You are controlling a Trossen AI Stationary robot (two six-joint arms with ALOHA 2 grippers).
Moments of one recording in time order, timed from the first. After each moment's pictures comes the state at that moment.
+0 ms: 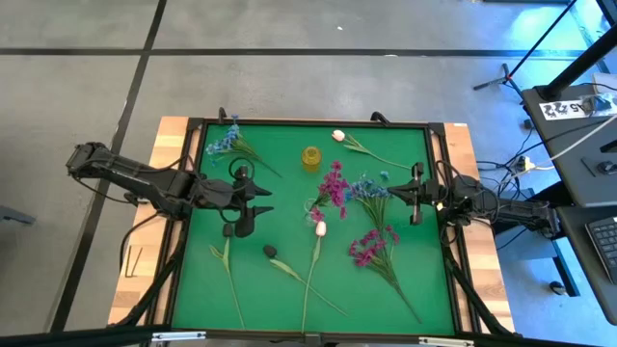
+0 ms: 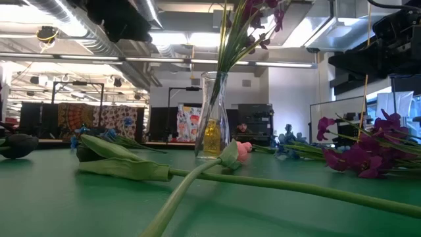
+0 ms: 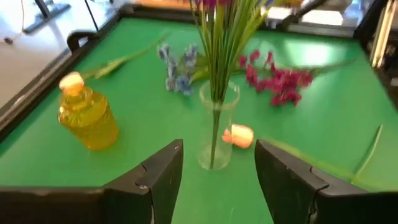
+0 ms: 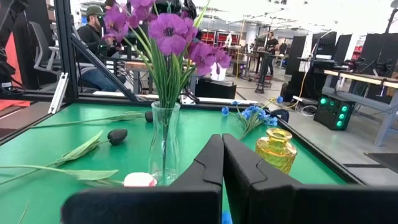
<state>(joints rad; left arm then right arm) -0.22 1.00 0.74 -0.30 -0.38 -0.23 -0.12 0.00 0.01 0.06 -0.06 -0.11</state>
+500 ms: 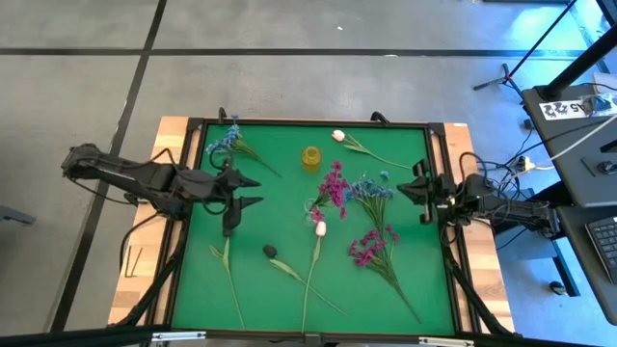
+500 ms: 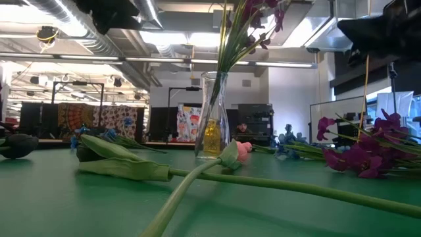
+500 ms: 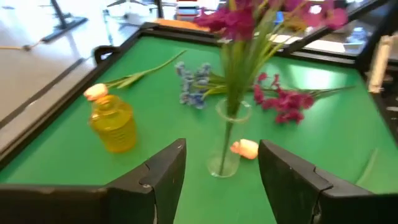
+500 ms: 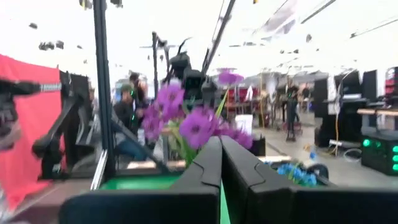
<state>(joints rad) -0.21 0.84 0.74 -0.38 -0.42 -0.26 -0.12 0.00 0.01 0.32 -0.14 0.08</state>
